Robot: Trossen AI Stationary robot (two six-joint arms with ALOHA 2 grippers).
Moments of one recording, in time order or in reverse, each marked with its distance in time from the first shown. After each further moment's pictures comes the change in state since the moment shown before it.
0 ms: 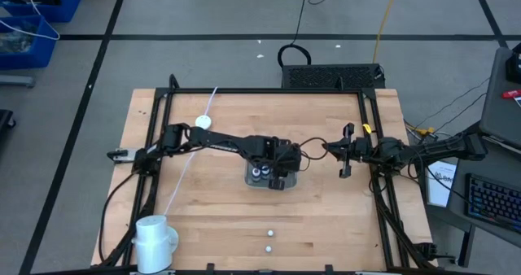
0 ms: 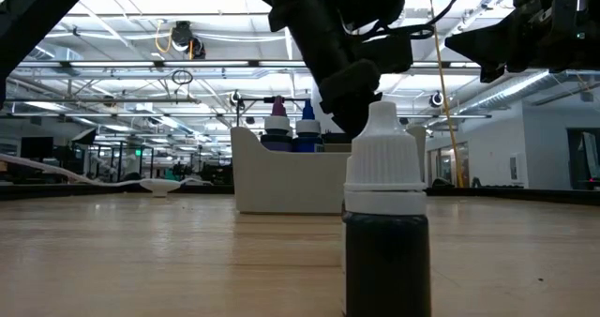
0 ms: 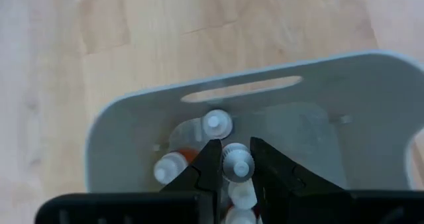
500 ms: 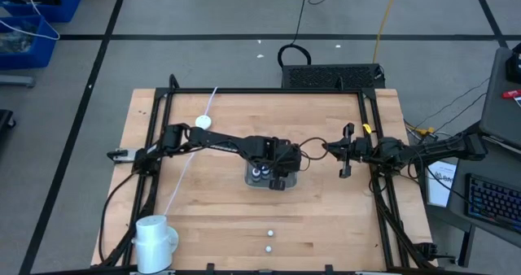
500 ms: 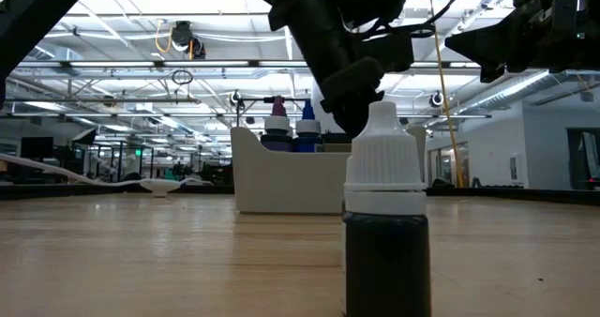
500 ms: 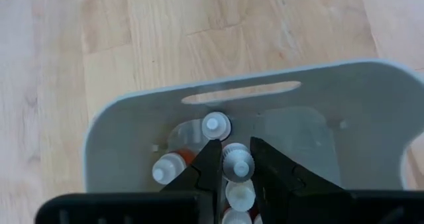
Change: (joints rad) left arm -0.002 0.000 0.000 0.005 -0.007 -0.031; right arm 0.000 0.000 0.000 0.000 0.000 0.000
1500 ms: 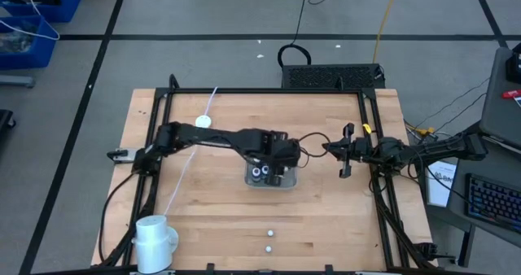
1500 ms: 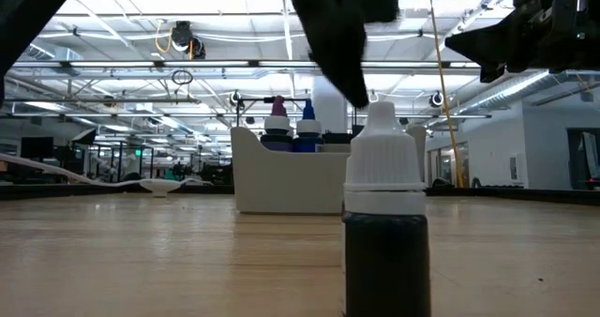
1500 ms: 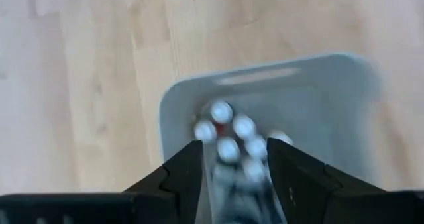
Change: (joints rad) left arm -0.016 -0.050 0.150 -0.251 -0.086 0.020; right arm 0.000 0.000 0.000 0.001 0.000 0.000
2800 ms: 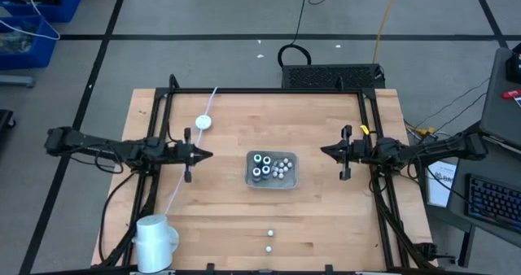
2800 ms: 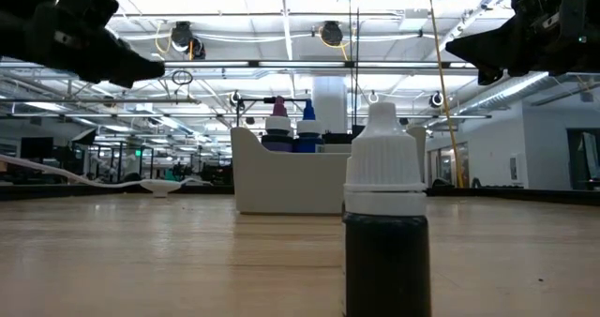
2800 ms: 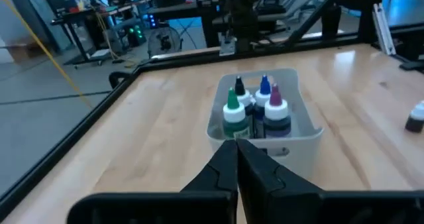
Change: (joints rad) left arm -0.065 -1.687 -1.833 1.078 -0.077 -0.080; right arm 0.000 0.018 0.000 -0.024 -0.049 -0.009
